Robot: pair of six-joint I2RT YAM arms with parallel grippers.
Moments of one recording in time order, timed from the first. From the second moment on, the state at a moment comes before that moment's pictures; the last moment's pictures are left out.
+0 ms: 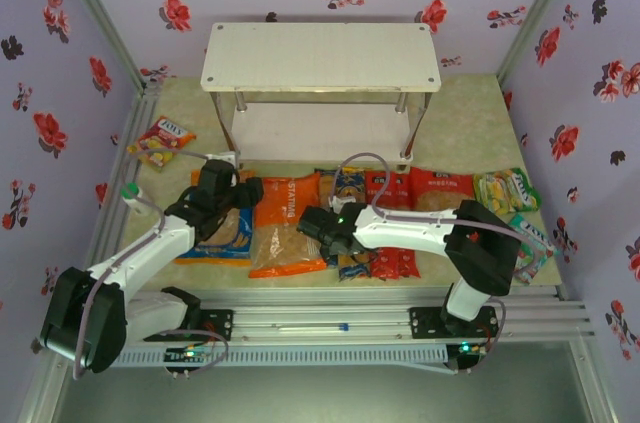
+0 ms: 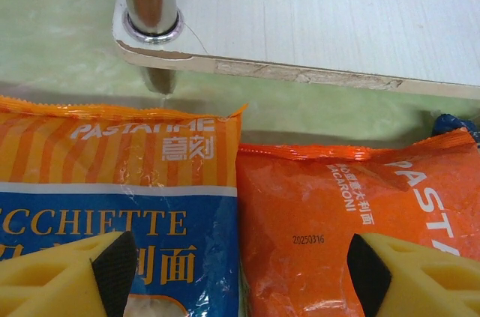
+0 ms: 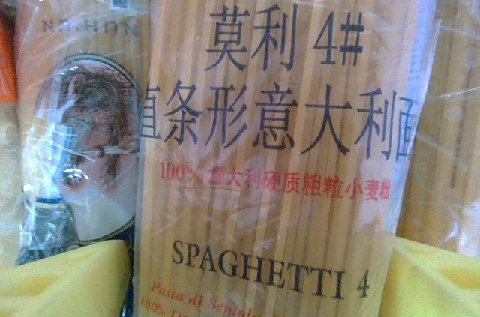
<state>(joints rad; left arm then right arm) -0.45 1.15 0.60 -0.18 -0.15 -0.41 1.13 1.67 1.03 -0.85 0.36 1.00</state>
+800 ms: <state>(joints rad) -0.43 1.15 0.60 -0.18 -0.12 -0.41 1.08 1.49 0.98 -0.90 0.33 0.97</state>
